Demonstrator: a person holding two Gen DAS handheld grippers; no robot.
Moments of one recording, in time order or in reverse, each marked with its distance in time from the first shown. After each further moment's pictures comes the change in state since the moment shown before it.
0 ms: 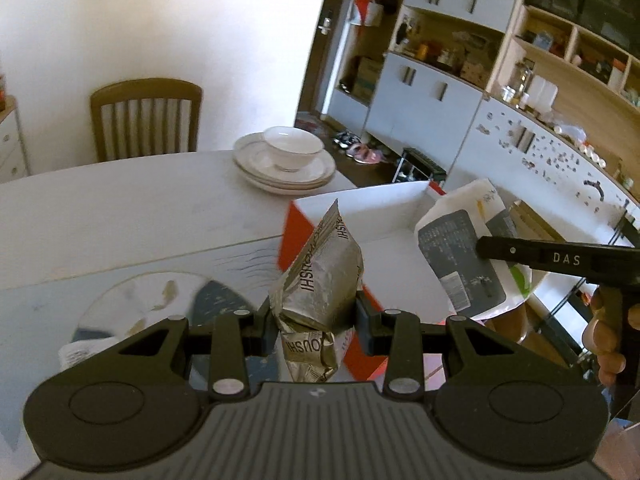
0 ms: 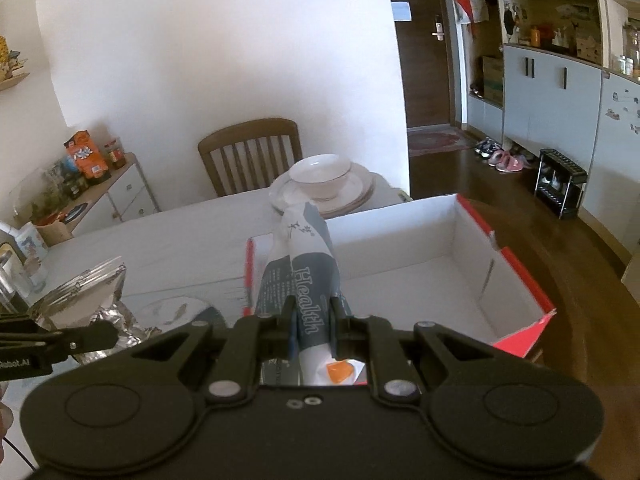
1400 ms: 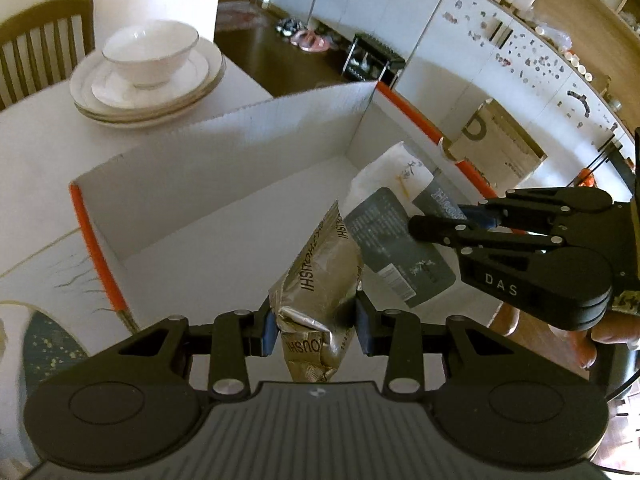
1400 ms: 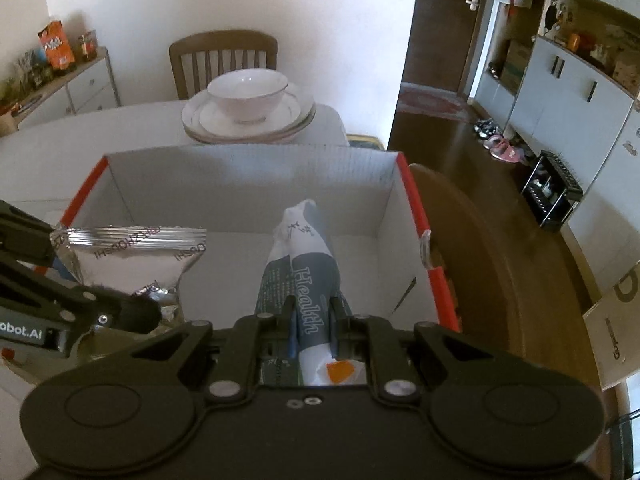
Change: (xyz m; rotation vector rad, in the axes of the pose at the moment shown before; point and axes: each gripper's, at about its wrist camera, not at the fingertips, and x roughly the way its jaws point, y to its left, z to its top) left arm 0.202 -0.086 0.044 0.066 0.380 -0.140; right arm 0.116 -0.096 0.017 -0.241 0.237 -0.084
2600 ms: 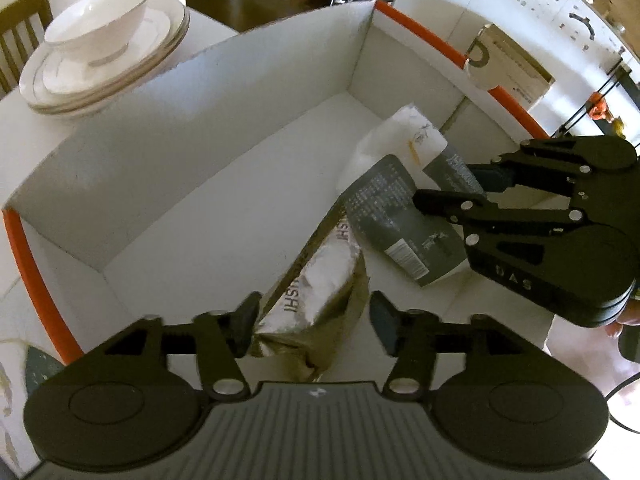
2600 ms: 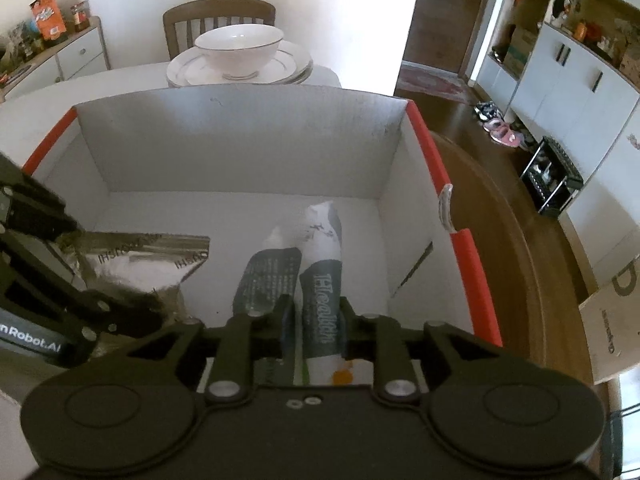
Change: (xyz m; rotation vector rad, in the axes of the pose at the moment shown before) left arm 0.046 -0.012 0.011 0.145 0.169 0.062; right arm 0.040 -0.003 -0.012 -0.037 0.066 -0.029
